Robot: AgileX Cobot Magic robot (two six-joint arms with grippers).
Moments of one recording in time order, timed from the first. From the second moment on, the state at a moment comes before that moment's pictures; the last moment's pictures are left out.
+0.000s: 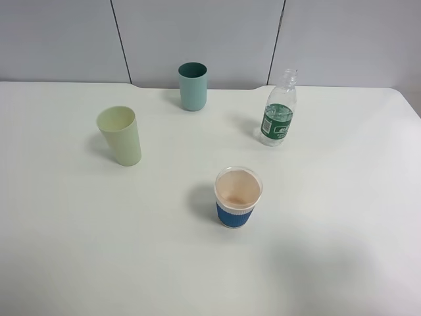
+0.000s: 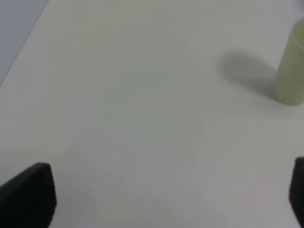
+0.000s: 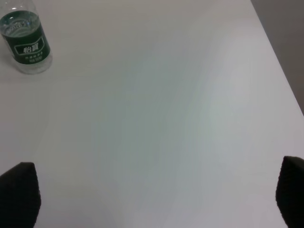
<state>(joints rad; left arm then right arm) 0.13 -0.01 -0.50 0.02 1.06 -0.02 -0.07 0.00 -0.50 -0.02 1.07 -0.04</state>
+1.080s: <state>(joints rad) 0.13 -0.01 -0.50 0.02 1.06 -0.02 -0.07 0.00 -0.50 -0.02 1.07 -0.04</state>
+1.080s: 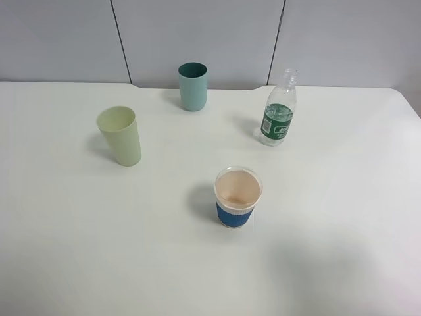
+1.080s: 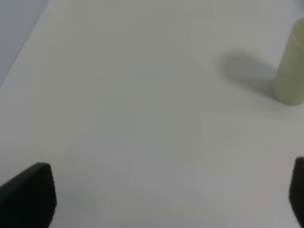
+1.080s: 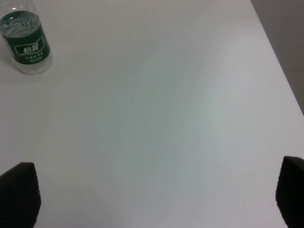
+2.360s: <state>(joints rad) -0.14 0.39 -0.53 0.03 0.84 0.03 -0.07 0.00 -0.50 -0.02 1.07 -0.04</state>
